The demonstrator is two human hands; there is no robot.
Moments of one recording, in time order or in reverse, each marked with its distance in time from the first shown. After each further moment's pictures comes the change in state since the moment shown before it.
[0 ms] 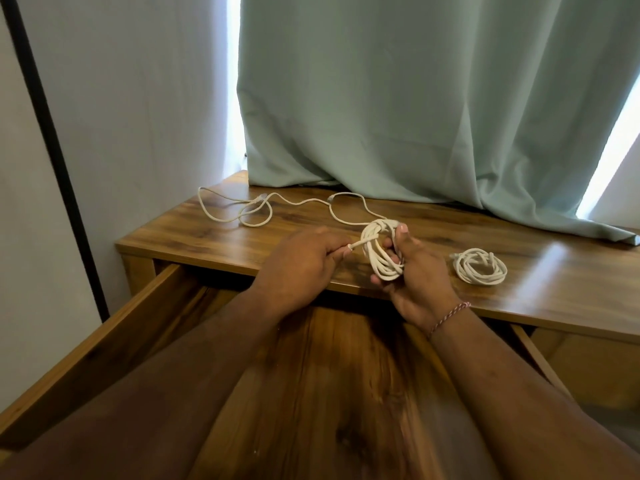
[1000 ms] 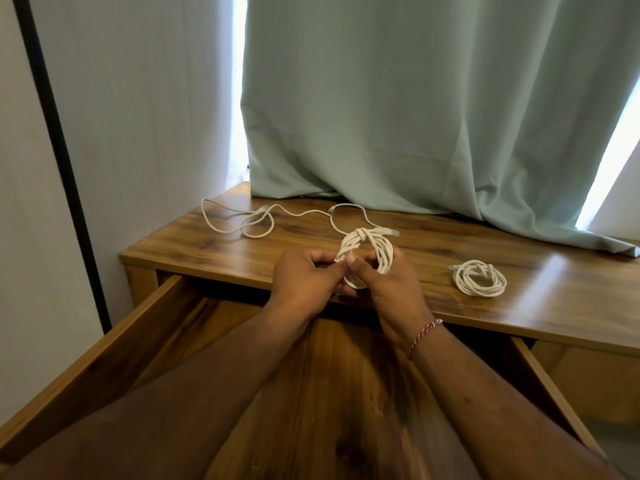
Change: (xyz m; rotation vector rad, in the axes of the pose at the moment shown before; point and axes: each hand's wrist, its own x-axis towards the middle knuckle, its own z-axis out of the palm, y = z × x) left_hand -0.006 0.029 0.007 -0.905 0.174 -0.636; right_hand -0.006 0.017 0.018 -0.162 -0.143 -0.181
